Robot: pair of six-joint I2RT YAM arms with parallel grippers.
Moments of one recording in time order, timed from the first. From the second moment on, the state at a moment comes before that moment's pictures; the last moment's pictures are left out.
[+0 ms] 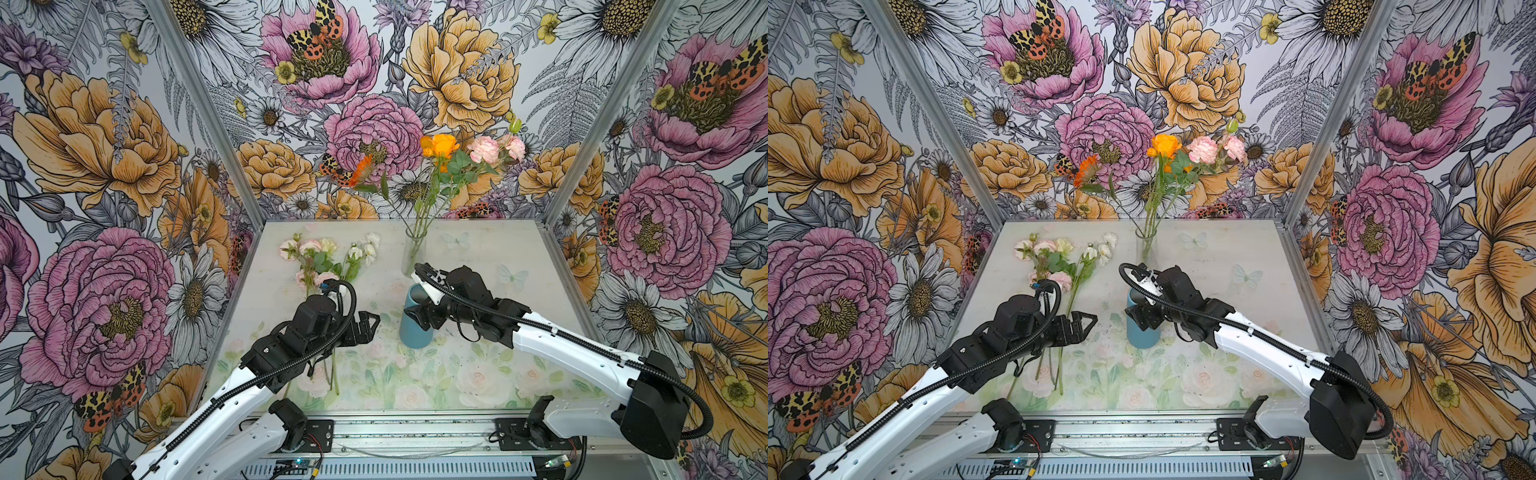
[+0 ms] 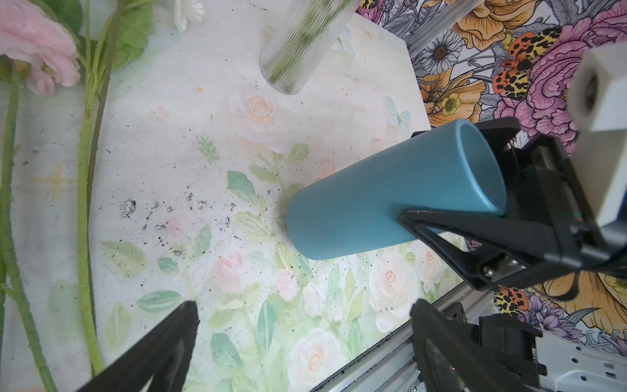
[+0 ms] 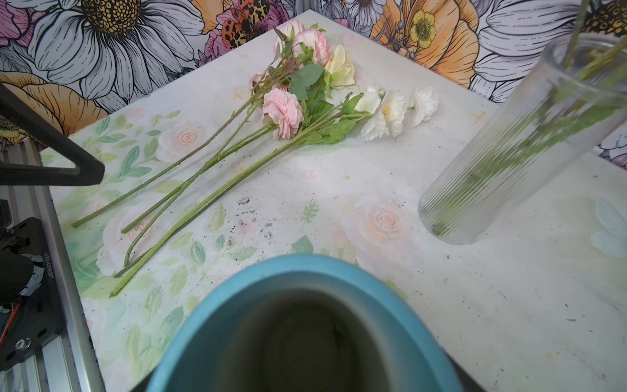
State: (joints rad) left arm -0.67 0.76 0.77 -0.64 0.04 -0.71; right arm 0.77 1.31 0.94 -0.25 -0.13 0.00
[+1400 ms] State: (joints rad) left arm -0.59 0.84 0.79 -0.68 -0.09 -0.66; right arm 0.85 1.37 0.90 -0.08 0.02 -0.03
